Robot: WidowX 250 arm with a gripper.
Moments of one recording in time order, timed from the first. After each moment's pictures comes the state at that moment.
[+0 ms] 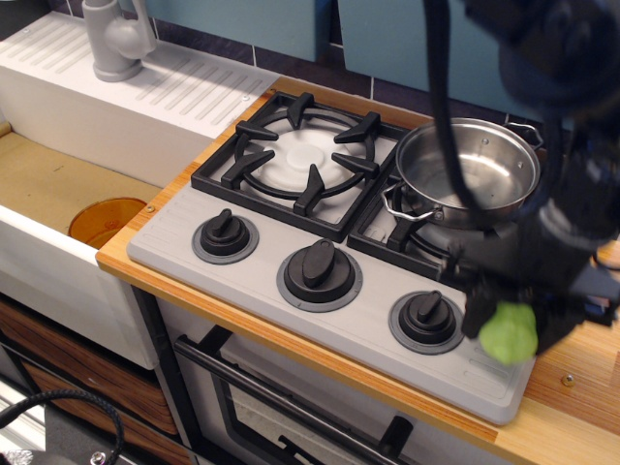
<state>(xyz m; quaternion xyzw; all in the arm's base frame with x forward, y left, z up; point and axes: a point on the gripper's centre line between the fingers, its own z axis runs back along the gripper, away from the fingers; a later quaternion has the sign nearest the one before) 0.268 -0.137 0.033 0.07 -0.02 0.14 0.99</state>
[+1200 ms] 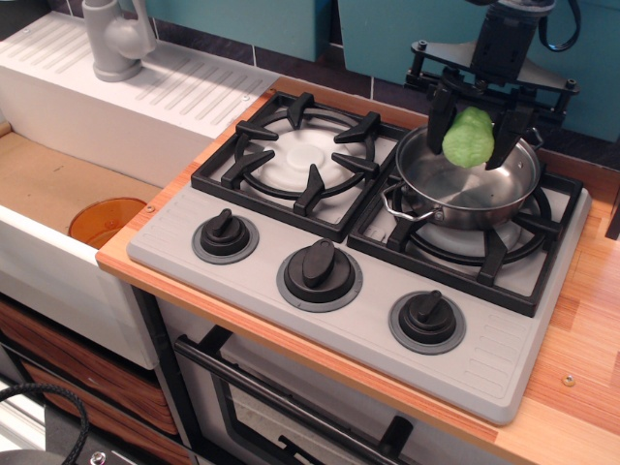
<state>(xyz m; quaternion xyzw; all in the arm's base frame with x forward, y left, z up) 0.354 -0.079 0.082 0.06 0.00 0.10 0.99</state>
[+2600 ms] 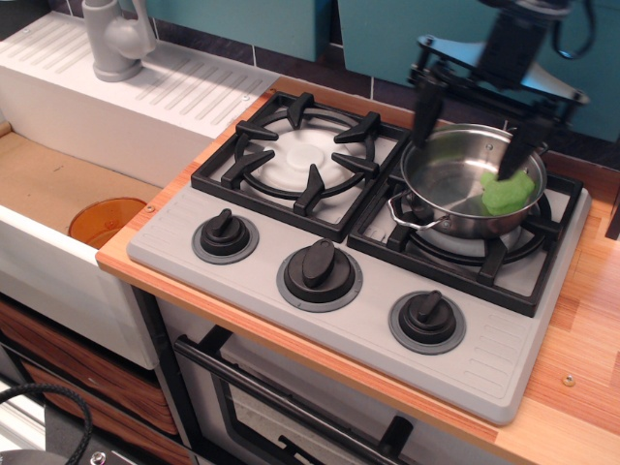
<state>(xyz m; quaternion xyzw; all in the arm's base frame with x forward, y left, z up) 0.346 -0.065 0.091 0.08 0.02 0.07 0.99</state>
